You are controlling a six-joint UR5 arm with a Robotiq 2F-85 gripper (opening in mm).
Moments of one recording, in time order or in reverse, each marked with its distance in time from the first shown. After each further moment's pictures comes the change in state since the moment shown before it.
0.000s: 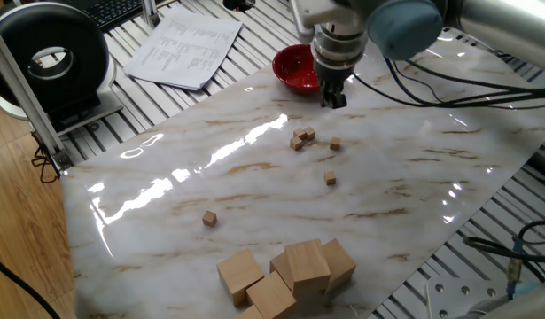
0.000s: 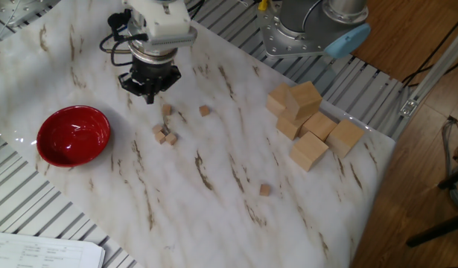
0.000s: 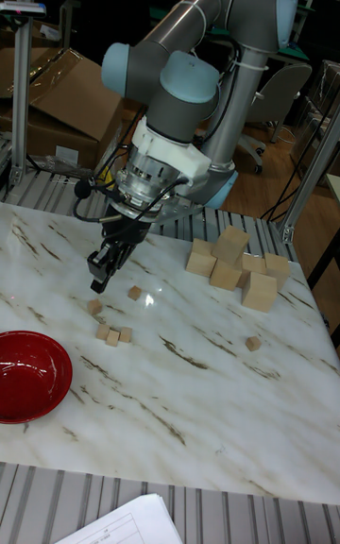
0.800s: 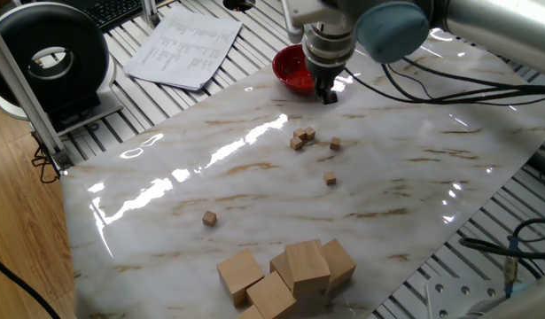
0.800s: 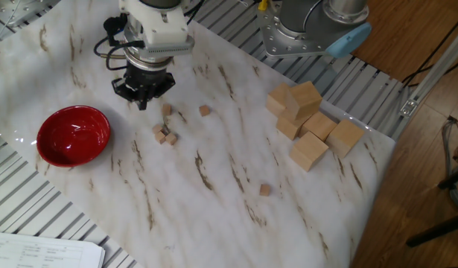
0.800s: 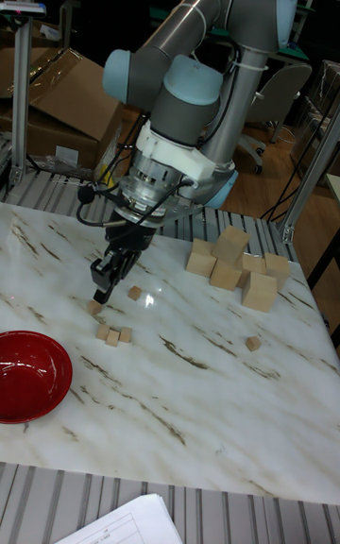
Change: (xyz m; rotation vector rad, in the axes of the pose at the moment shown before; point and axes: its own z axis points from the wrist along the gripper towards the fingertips) arm -0.027 -0.015 0.001 0.045 -0.062 0.029
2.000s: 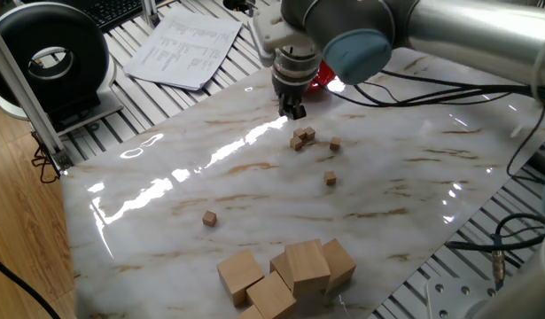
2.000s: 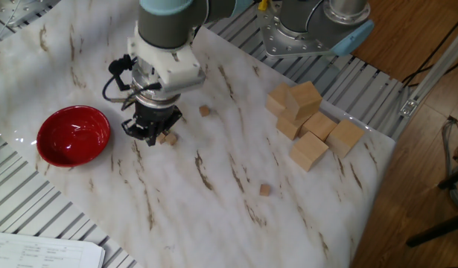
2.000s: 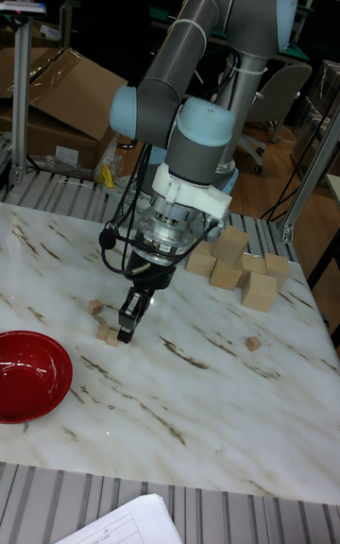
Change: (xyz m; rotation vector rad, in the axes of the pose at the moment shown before) arm -0.063 0.001 0.042 0.000 -0.056 -0.197
